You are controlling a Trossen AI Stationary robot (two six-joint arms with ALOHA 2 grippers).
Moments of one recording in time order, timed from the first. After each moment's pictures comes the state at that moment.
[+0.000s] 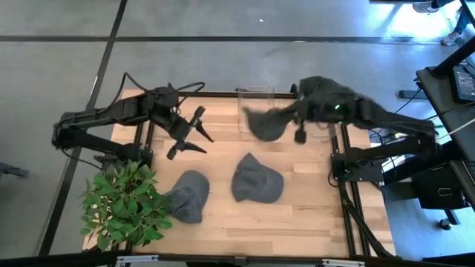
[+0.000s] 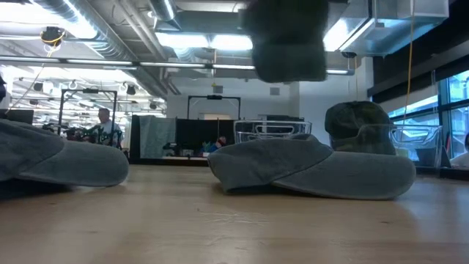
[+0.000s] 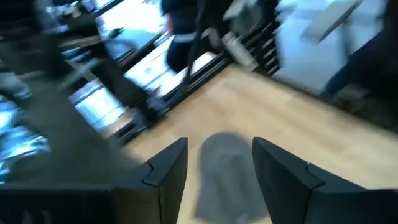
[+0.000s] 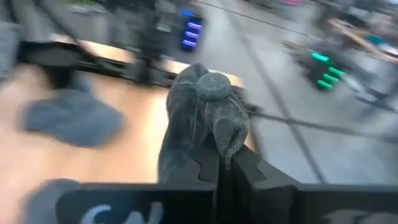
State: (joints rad) left arm 0.19 1.09 1.22 -0.55 0.56 0.64; right arm -0.20 1.04 1.21 -0.46 0.05 -0.33
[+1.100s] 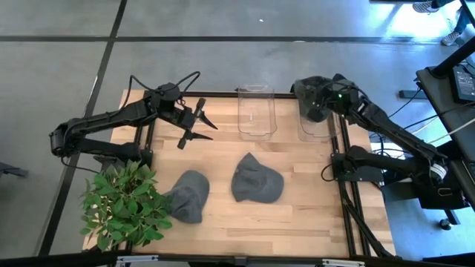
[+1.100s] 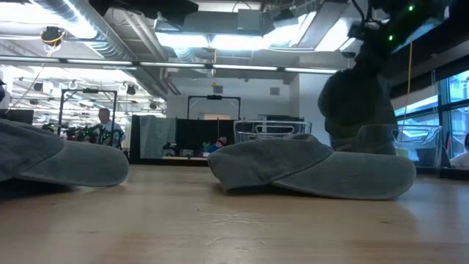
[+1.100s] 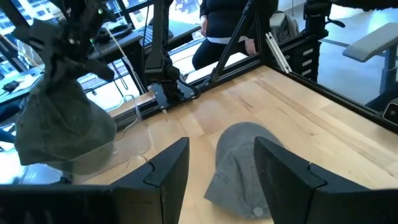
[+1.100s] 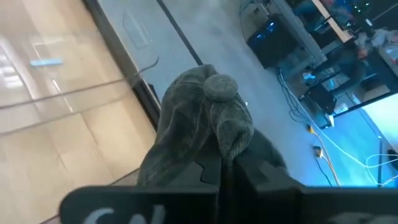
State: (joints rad) left arm 0.42 1.06 0.91 -0.19 0.67 0.50; right arm -0.75 0.82 0.79 -0.48 0.30 -0.55
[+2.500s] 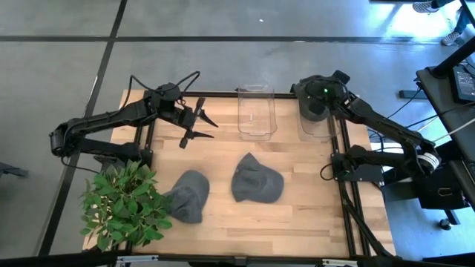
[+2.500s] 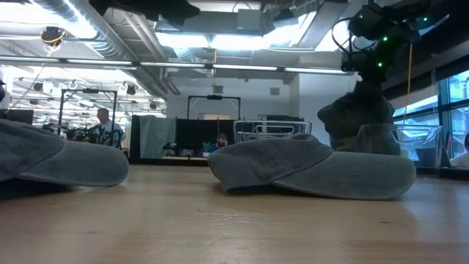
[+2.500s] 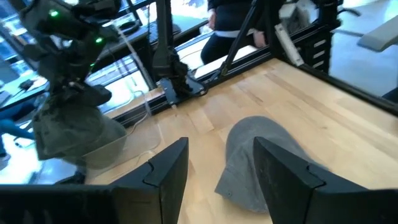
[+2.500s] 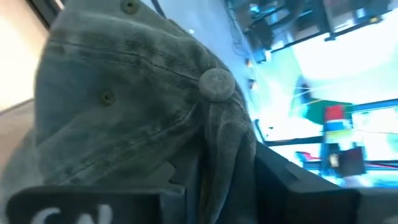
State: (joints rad) left arm 0.42 1.06 0.91 -0.19 0.61 0.53; right arm -0.83 1.01 0.75 -0.38 0.65 -0.68
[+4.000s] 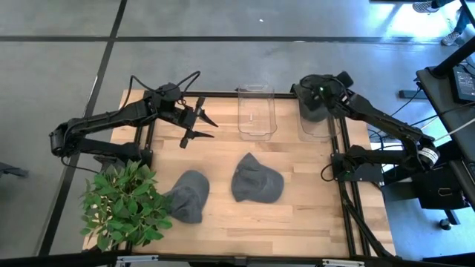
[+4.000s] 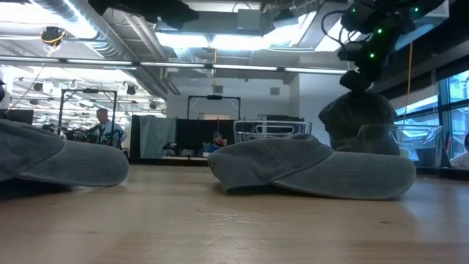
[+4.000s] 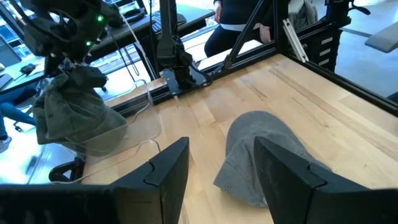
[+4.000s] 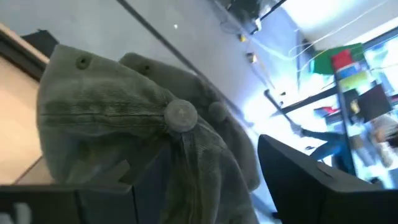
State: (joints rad) left arm 0.42 1.06 0.91 -0.21 0.59 0.49; right arm -0.77 1.05 0.86 -0.53 0.74 -0.25
